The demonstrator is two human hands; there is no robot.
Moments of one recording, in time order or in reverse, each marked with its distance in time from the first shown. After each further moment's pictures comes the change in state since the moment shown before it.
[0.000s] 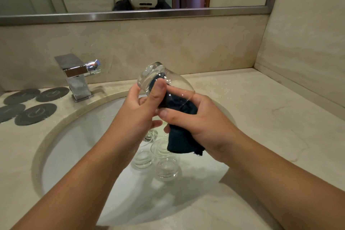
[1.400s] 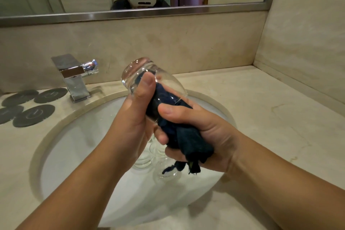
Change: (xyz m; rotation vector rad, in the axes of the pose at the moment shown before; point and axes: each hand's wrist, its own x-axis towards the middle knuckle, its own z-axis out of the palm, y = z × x) left_hand -0.016 0.015 0.008 -0.123 -0.189 0.024; right_hand -0.011 -0.012 0.008 0.504 -0.317 0.206
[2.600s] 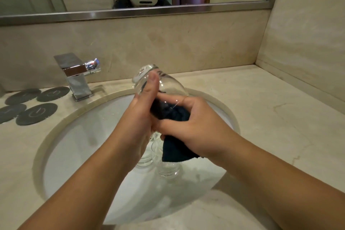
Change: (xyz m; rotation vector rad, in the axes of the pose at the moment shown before) left_hand 0.009 -0.013 -0.002 -0.028 0.135 -0.093; right_hand 0.009 0.008 -0.006 -0.728 0.319 -0.181
